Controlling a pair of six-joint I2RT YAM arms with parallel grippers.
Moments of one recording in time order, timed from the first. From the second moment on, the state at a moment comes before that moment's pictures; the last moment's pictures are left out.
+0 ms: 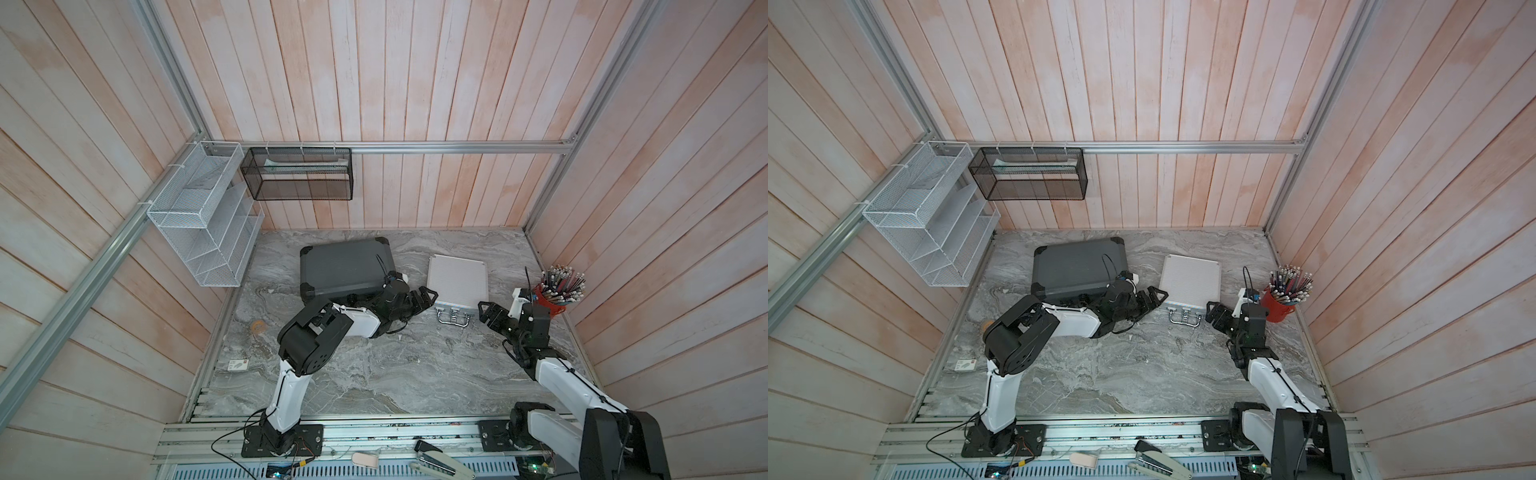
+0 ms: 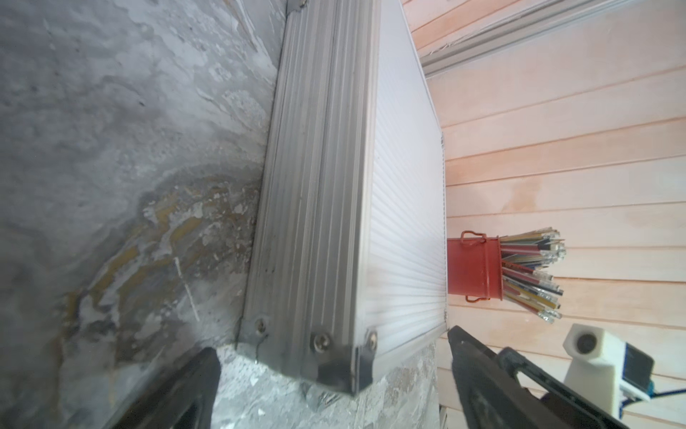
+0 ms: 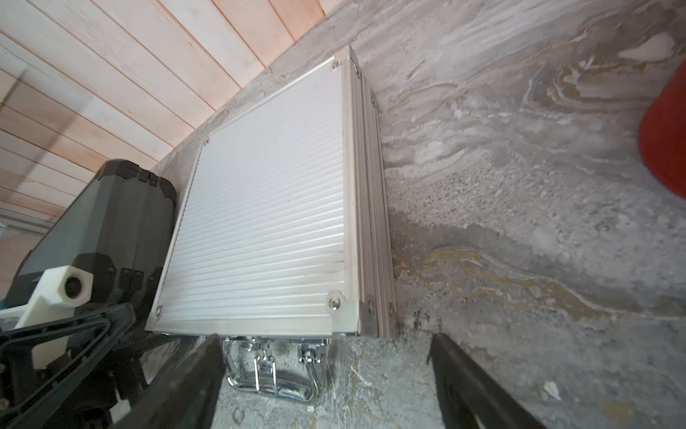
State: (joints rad) left arm -0.76 2.08 1.12 0.49 0.20 -1.09; right arm -0.03 1.08 0.32 0.21 -0.24 0.55
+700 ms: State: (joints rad) left arm -0.78 2.05 1.26 0.31 0.13 -0.84; right arm -0.06 1.27 0.37 0.28 -0.36 0.56
